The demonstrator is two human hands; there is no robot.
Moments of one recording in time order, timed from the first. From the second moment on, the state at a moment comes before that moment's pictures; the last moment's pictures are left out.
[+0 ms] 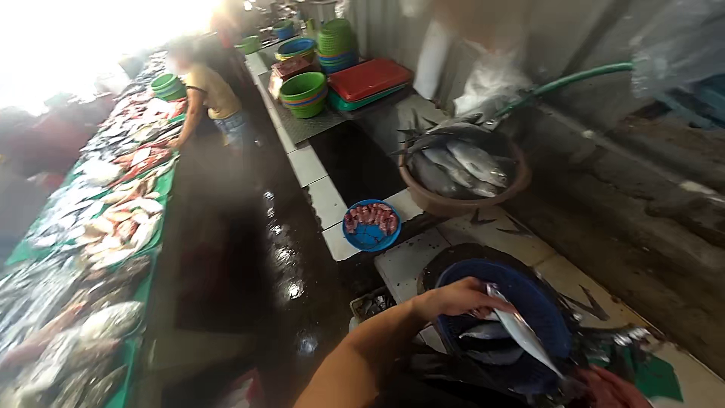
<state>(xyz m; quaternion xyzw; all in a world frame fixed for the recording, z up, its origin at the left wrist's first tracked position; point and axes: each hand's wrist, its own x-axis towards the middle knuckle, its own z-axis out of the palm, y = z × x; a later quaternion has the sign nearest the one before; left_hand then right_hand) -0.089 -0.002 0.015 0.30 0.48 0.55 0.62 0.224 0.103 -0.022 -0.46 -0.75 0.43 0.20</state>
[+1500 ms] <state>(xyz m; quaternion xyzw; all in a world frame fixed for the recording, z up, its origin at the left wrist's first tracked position) 0.003 -0.001 -0.009 0.53 0.69 0.28 0.41 0.141 0.048 -0.048 -0.41 -0.82 0.21 0.33</state>
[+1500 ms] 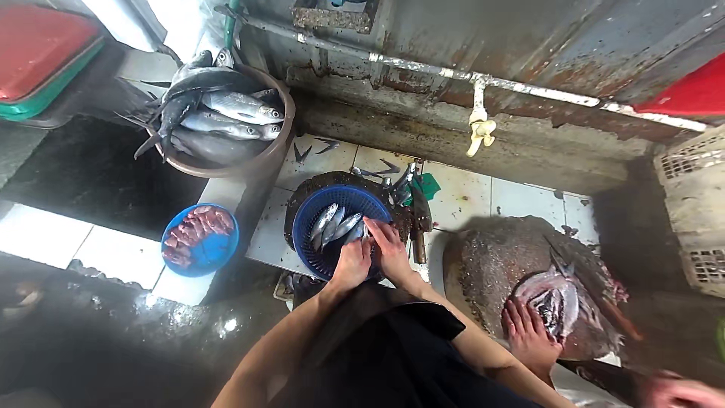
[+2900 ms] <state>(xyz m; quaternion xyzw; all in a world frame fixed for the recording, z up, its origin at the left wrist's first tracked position) -0.017 0.001 -0.009 0.62 0.65 0.18 0.40 0.168 0.065 -0.028 -0.41 -0.74 0.44 0.30</state>
